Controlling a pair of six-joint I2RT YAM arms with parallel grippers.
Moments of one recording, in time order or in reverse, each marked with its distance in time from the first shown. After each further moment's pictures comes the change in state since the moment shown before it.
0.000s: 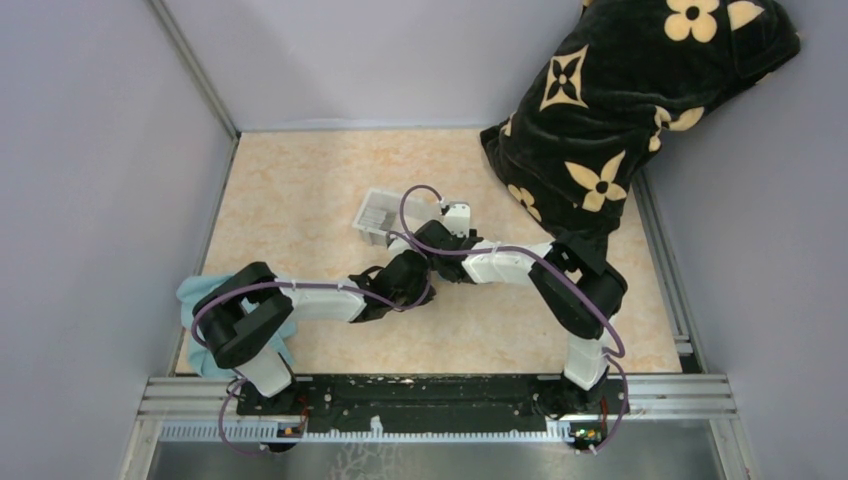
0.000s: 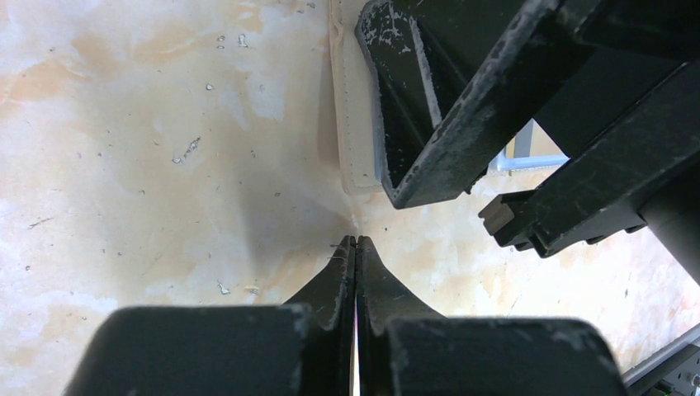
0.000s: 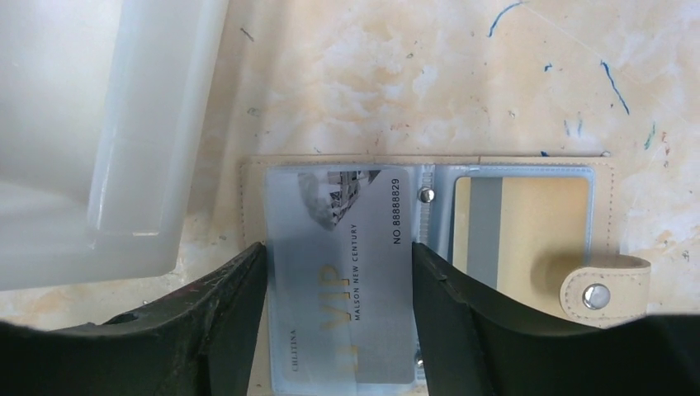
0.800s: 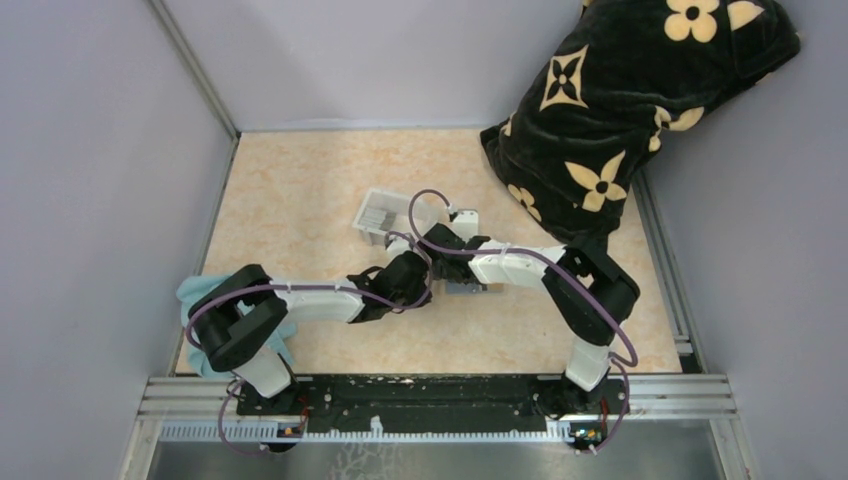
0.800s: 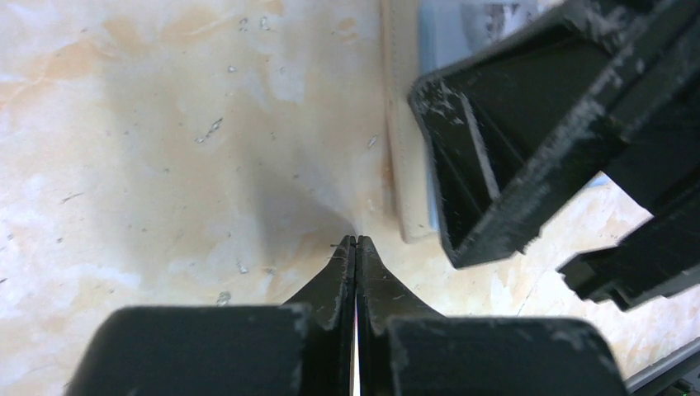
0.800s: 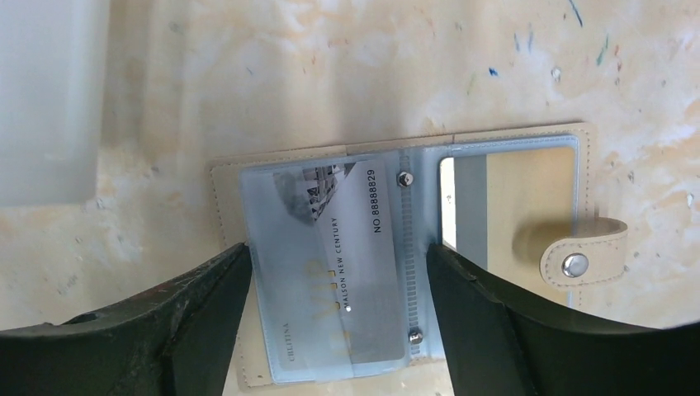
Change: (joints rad) left arm -0.005 -0.018 0.006 -0.053 -0.014 0.004; right arm -0.004 -0.062 -0.003 -0.169 -0.036 0.050
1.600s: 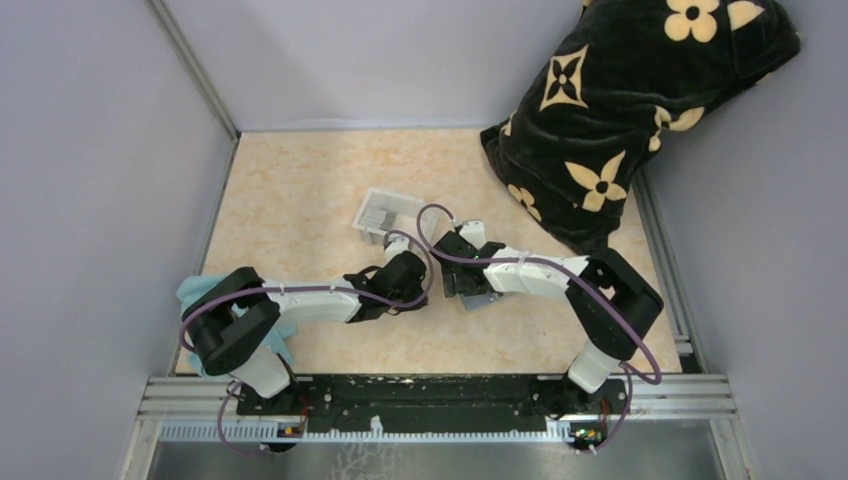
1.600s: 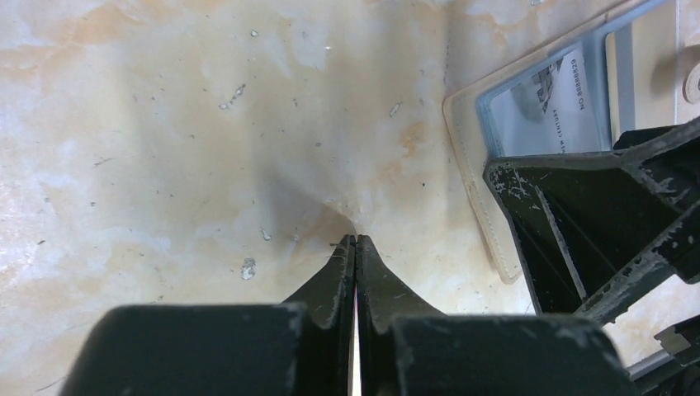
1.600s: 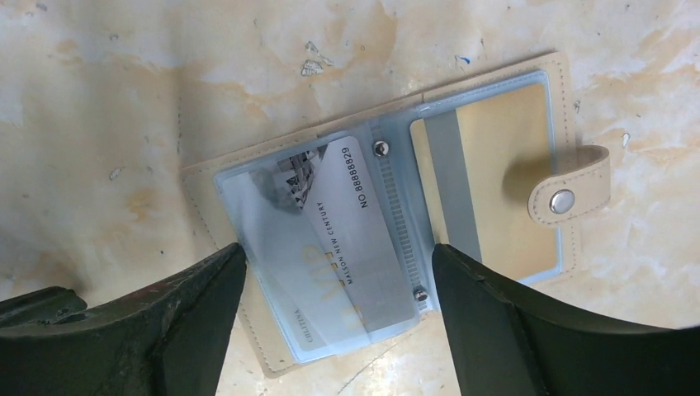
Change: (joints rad) left arm 0.000 -0.043 0.003 -0.085 0.013 0.019; right arm 0.000 -0.131 -0.088 -0.115 -0.091 -0.118
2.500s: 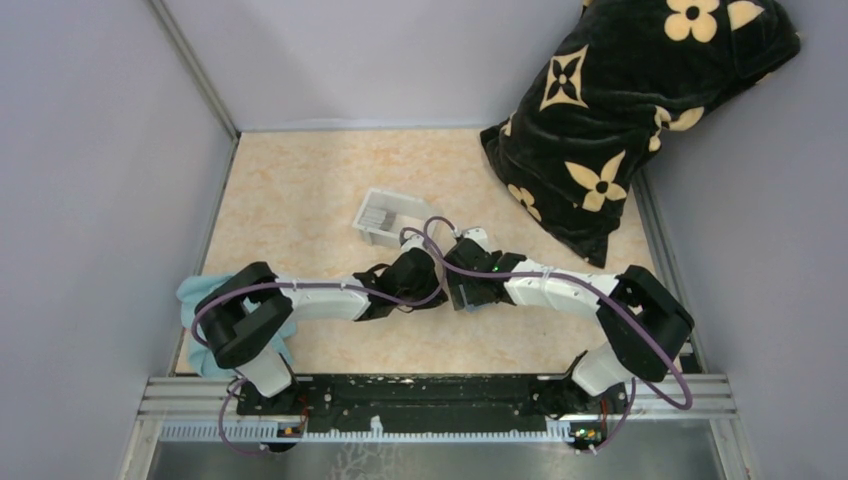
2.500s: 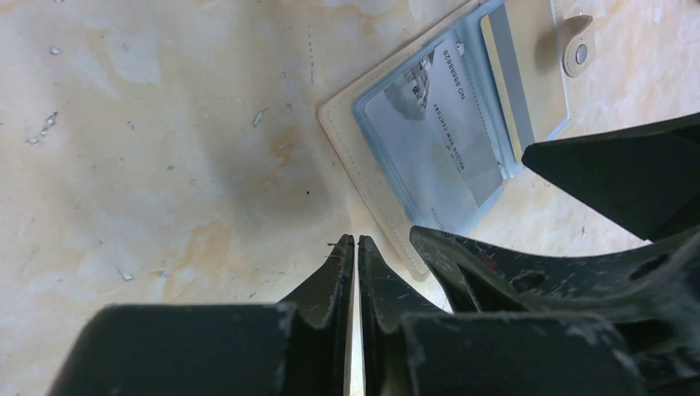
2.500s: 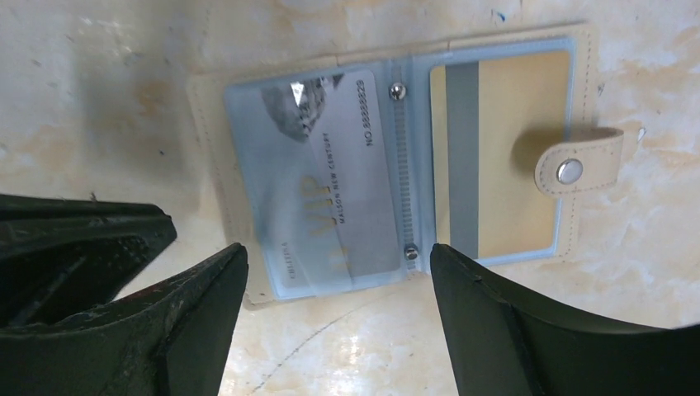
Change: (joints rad) left arm -0.022 0.052 0.043 0.119 0.122 -0.002; right arm 0.000 -0.172 -0.131 0.050 -0.118 -0.168
